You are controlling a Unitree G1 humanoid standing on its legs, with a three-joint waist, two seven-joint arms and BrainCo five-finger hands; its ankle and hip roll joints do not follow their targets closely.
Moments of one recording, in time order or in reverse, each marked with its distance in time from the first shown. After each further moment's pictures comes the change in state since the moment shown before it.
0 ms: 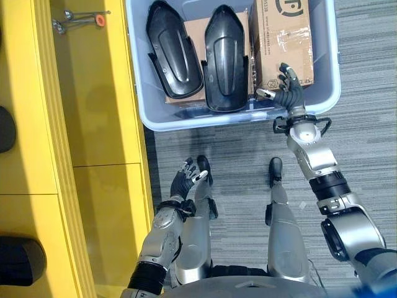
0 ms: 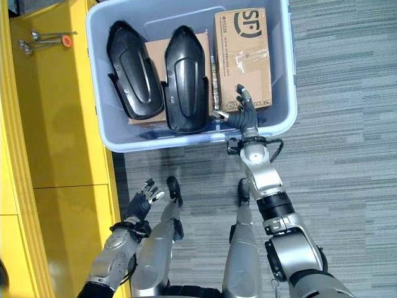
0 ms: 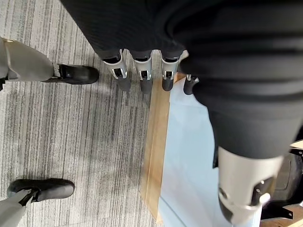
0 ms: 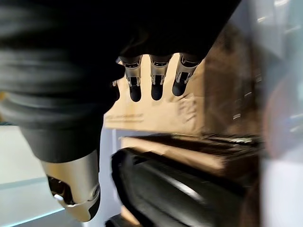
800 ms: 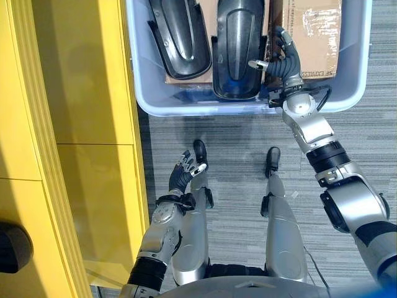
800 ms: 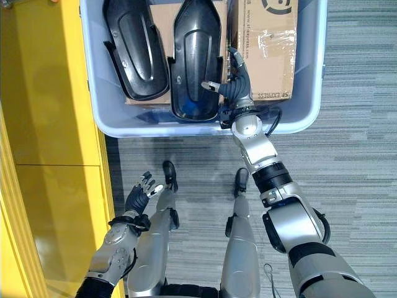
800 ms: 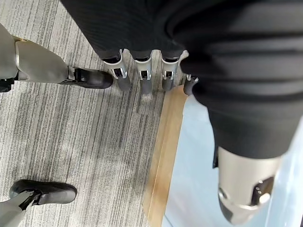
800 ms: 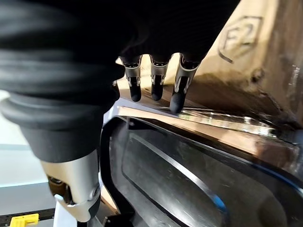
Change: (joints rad) left arm -0.028 0.006 0.002 -0.030 -0.001 -0.015 0.042; right arm -0.226 -0.034 0.106 0.170 -0.029 -0.026 -0.064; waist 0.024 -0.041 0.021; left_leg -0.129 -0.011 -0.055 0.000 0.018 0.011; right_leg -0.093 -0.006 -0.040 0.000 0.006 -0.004
